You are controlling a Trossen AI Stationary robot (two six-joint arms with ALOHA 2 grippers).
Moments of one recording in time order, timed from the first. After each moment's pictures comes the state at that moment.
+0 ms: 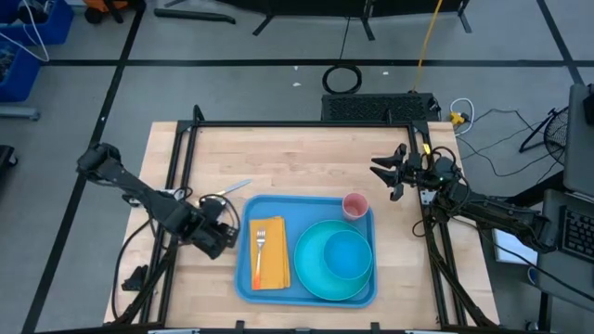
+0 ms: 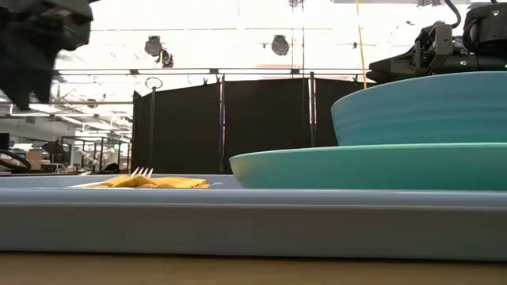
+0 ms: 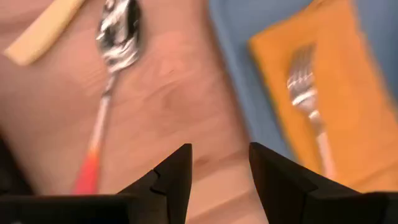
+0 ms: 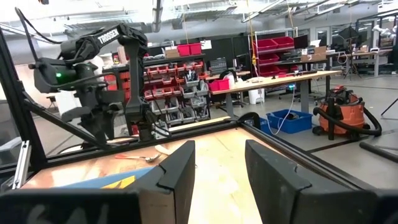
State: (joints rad) left arm -0.56 1.27 0.92 -1.10 -0.23 -1.76; right arm -0.58 0.39 0.02 0.53 -0.34 0.20
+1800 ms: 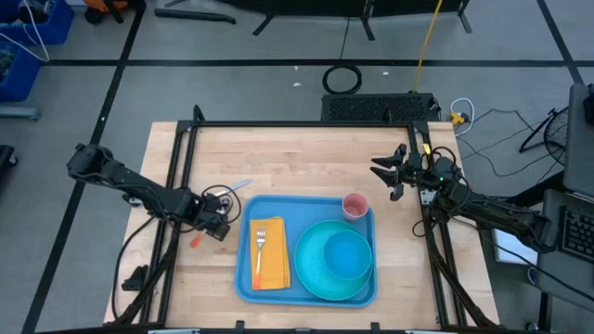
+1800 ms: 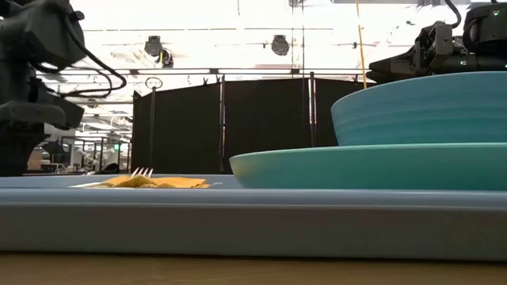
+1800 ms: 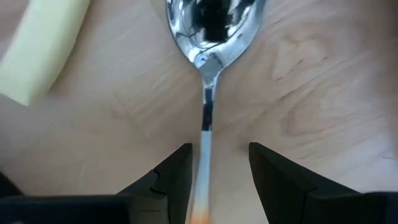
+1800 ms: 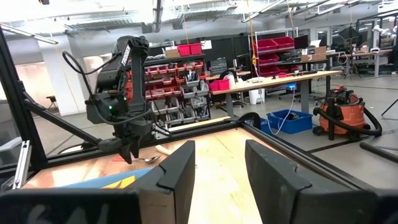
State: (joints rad) left arm -0.33 1.15 0.47 -0.84 -0.02 -1.39; right arm -0.58 0.39 0.02 0.53 -0.34 0.20
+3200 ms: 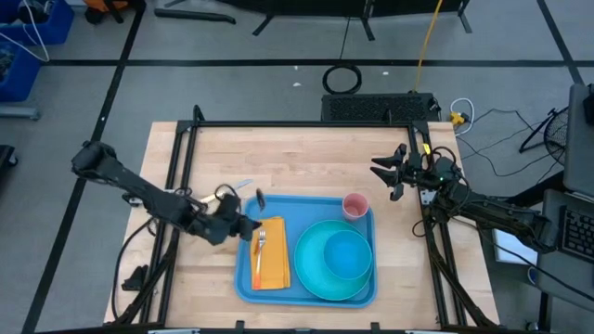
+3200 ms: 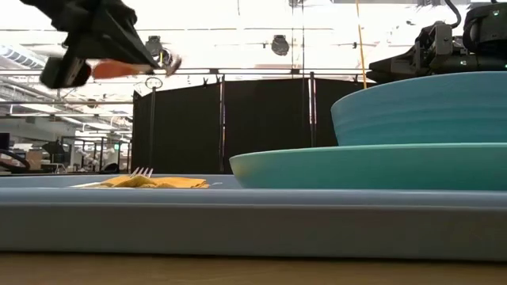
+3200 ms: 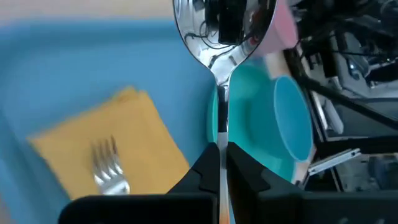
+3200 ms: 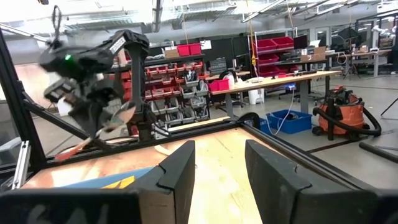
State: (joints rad) left arm -0.48 1.21 0.71 -0.23 -0.52 -1.51; right arm -0.58 0.39 0.02 0.53 -0.34 0.20
